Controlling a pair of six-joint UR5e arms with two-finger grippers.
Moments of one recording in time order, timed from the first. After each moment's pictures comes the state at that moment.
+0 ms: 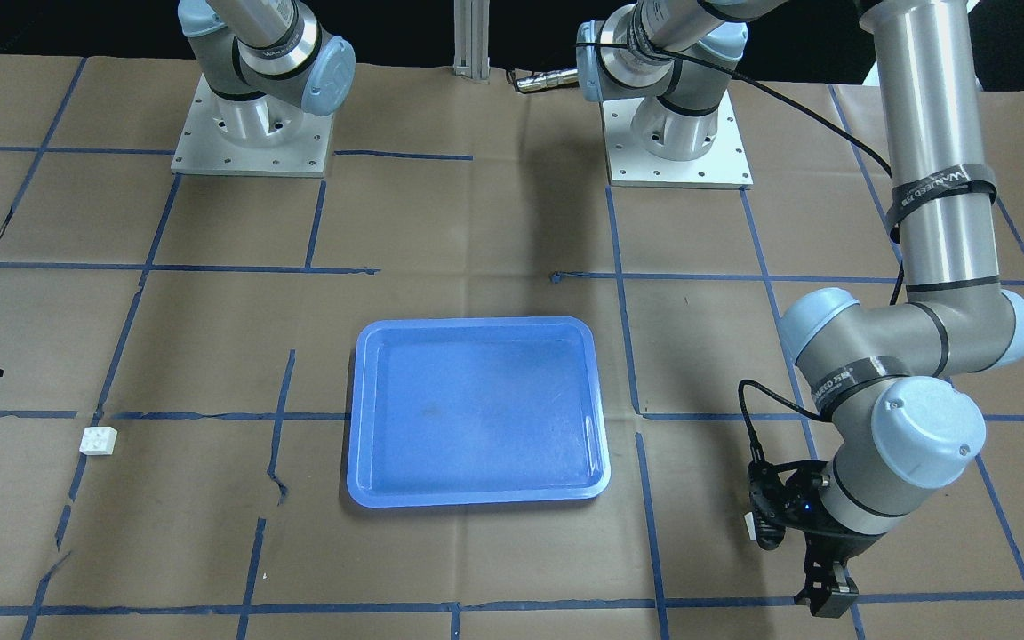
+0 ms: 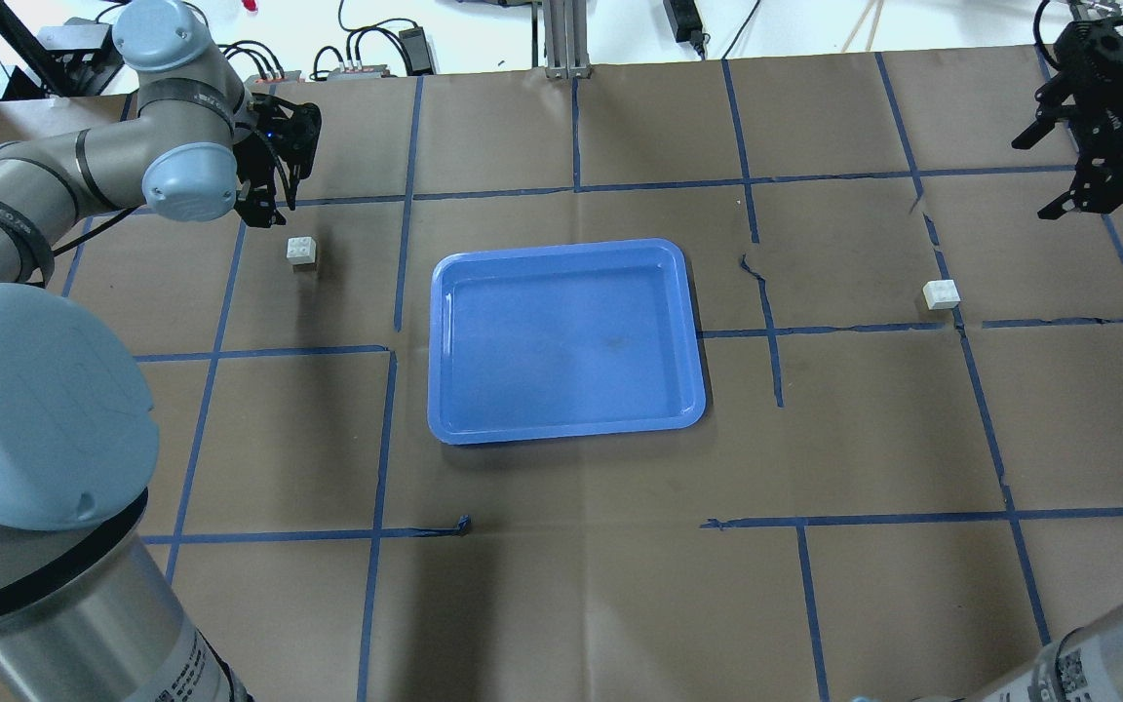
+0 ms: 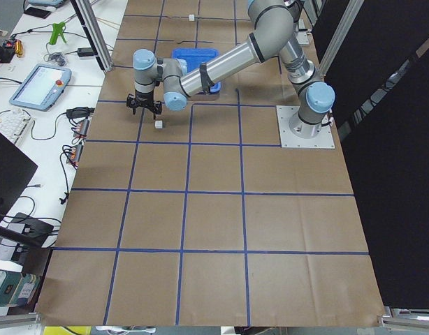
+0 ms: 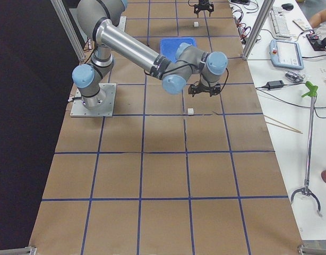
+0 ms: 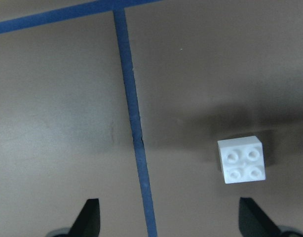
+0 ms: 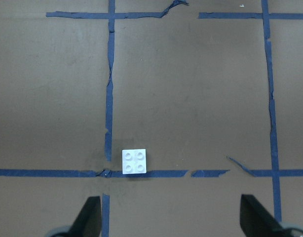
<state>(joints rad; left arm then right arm) -1.39 -2.23 -1.45 -0.85 1.61 1.87 1.06 -1.16 1.45 -1.72 -1.27 -2.13</state>
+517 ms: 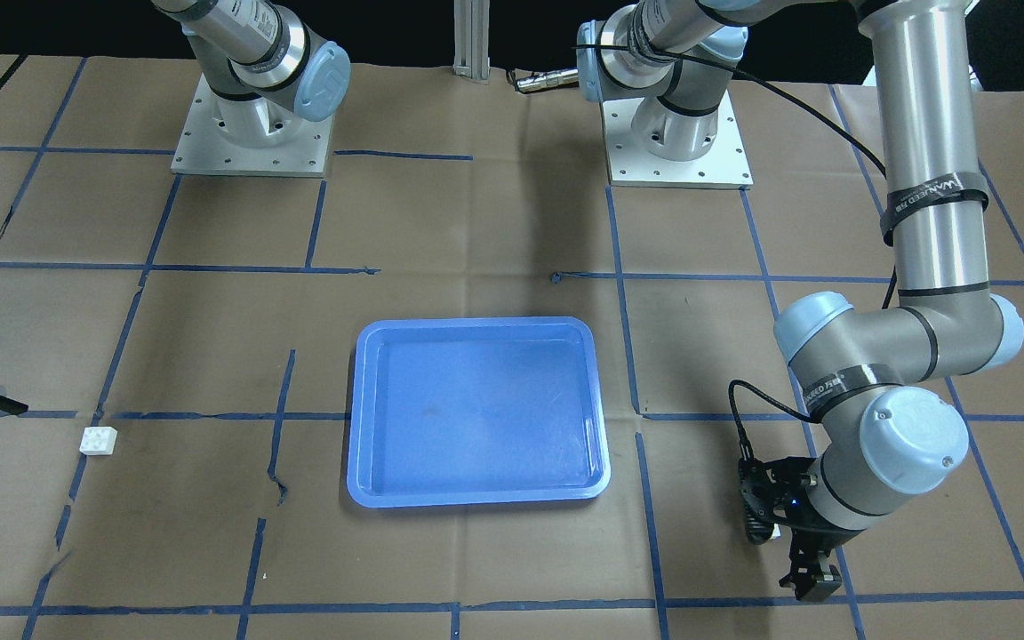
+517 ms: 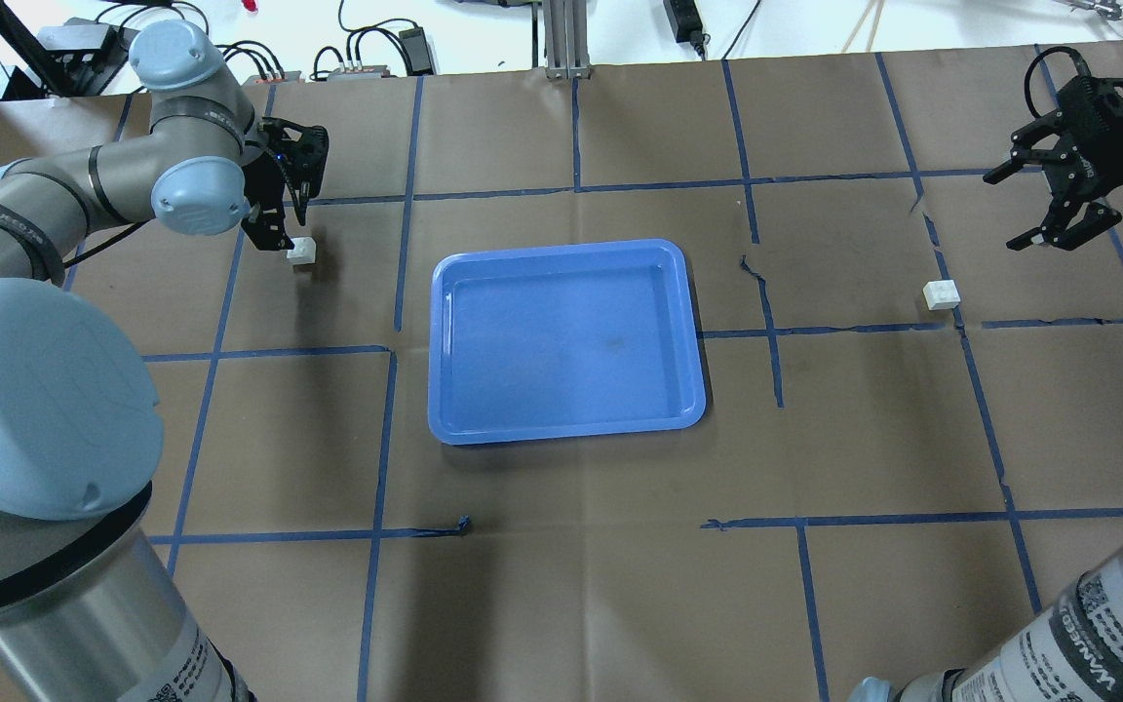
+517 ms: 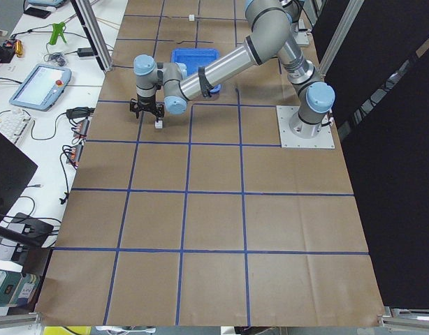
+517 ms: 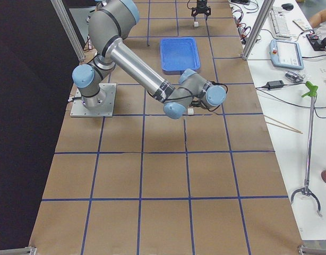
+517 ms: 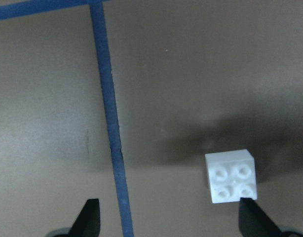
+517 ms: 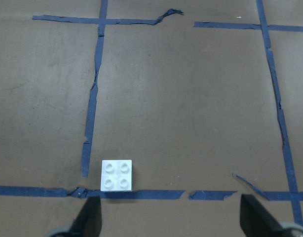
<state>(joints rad) -1.39 -2.23 -1.47 -0.90 1.60 1.83 0.98 -1.03 1.46 -1.72 -1.12 -2.25</state>
